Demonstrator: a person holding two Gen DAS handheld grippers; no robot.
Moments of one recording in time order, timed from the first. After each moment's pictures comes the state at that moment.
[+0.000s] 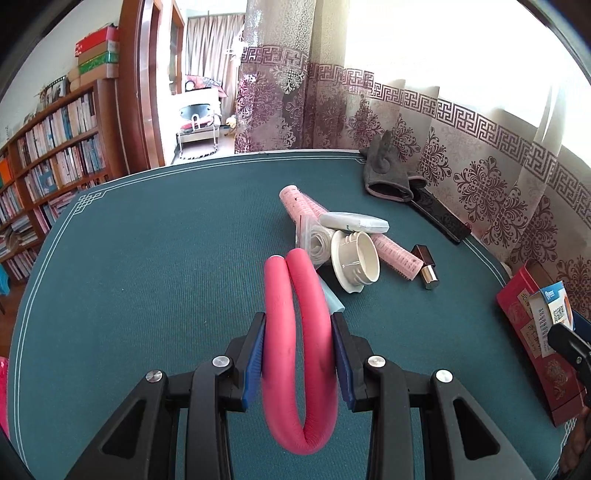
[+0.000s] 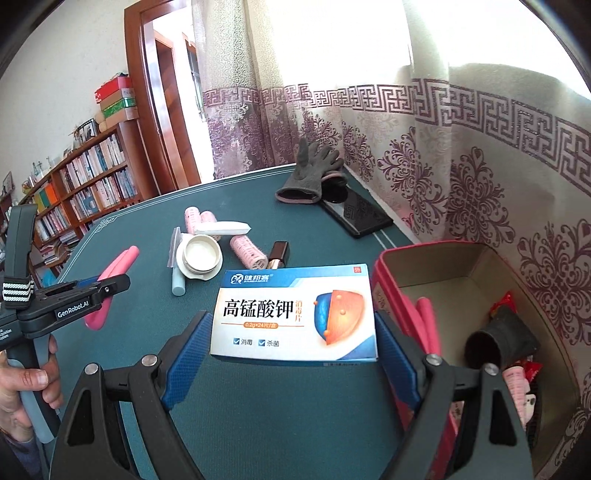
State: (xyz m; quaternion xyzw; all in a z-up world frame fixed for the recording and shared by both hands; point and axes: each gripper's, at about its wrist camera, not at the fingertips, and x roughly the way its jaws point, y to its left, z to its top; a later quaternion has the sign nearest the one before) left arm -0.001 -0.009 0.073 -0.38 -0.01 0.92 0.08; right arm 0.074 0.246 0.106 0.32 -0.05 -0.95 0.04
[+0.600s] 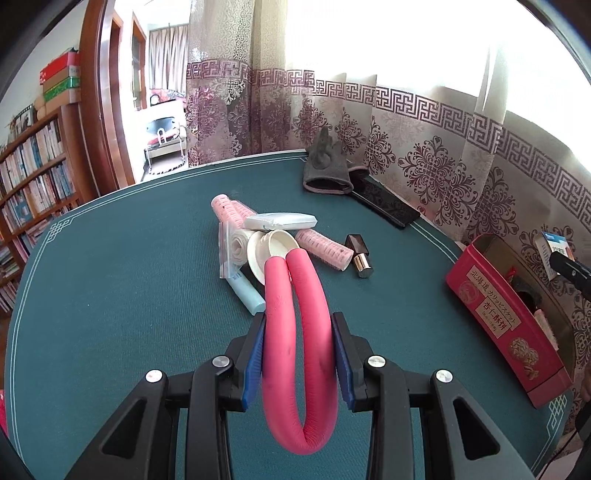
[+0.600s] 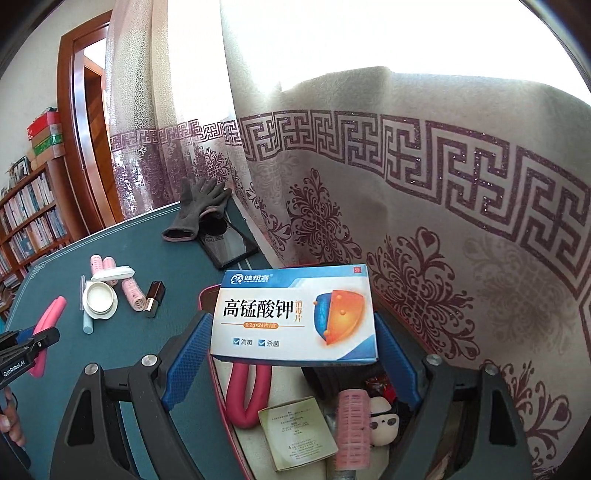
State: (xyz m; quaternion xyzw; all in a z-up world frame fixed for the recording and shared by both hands) left arm 0.024 0.046 0.088 -0.37 0.02 0.92 0.14; right arm 0.092 0.351 0.132 0.30 -0.06 -0.95 -0.10
